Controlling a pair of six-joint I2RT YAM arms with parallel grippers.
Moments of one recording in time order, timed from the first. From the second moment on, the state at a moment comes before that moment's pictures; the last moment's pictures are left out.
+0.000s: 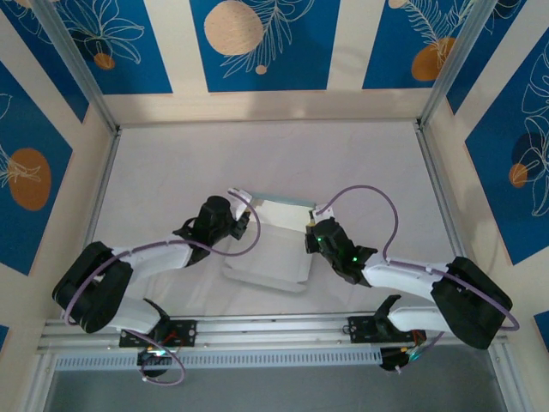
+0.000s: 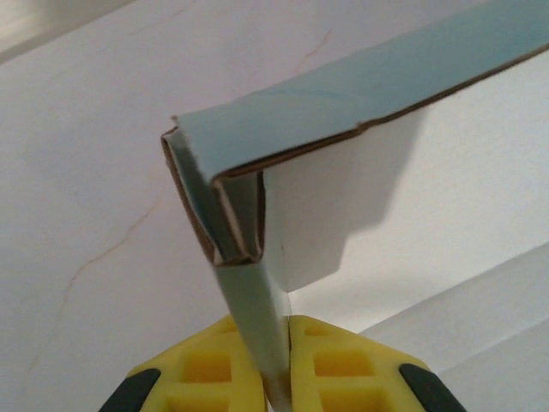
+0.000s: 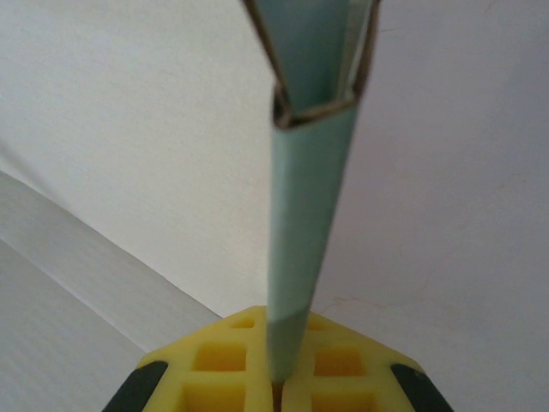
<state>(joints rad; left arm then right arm) -0.67 1.40 0.59 0.29 -0.10 0.08 0.80 1.21 0.40 0.18 0.39 0.33</state>
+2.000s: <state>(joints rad) -0.81 1.70 0.37 1.16 -0.38 0.07 0.67 0.90 0.42 0.03 -0.02 0.21</state>
